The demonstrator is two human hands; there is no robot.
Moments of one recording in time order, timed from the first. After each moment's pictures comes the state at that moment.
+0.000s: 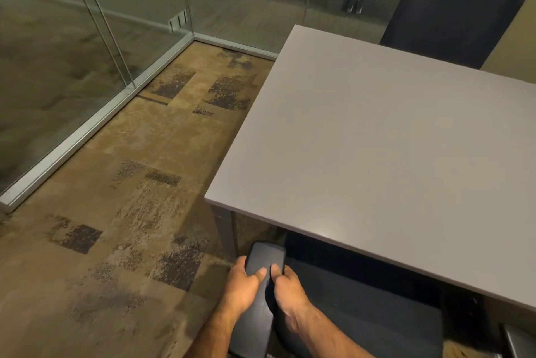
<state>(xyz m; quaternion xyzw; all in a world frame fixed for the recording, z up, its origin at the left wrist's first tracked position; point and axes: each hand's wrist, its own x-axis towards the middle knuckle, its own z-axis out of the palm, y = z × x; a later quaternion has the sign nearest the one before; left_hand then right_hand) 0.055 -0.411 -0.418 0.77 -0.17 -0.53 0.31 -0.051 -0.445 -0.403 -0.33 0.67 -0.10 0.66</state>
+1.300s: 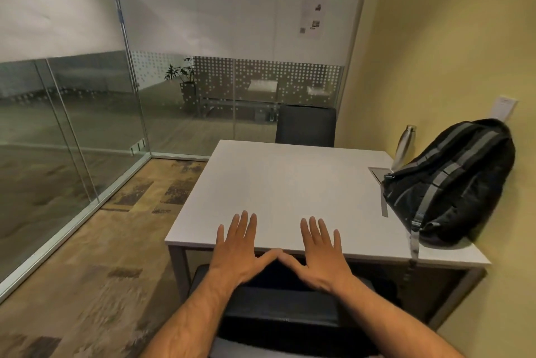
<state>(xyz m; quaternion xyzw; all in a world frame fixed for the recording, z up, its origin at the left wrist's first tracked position) -0.039 -0.392 -0.103 0.71 -0.70 -0.10 0.05 -0.252 -0.419 -0.114 -0.80 0.59 -0.04 0.09</state>
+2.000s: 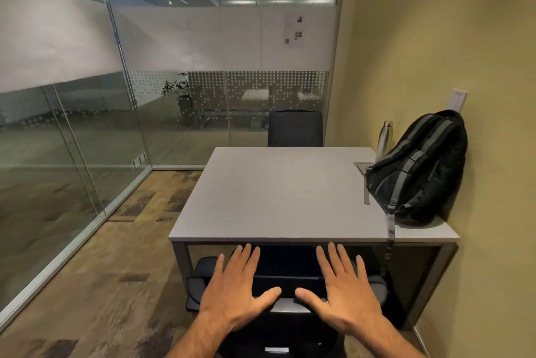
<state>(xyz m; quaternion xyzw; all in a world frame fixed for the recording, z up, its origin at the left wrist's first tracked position) -0.166 -0.150 -0.082 0.67 -0.73 -0.08 0.06 -0.417 -0.181 -0.085 -0.79 0.62 -0.04 0.05</state>
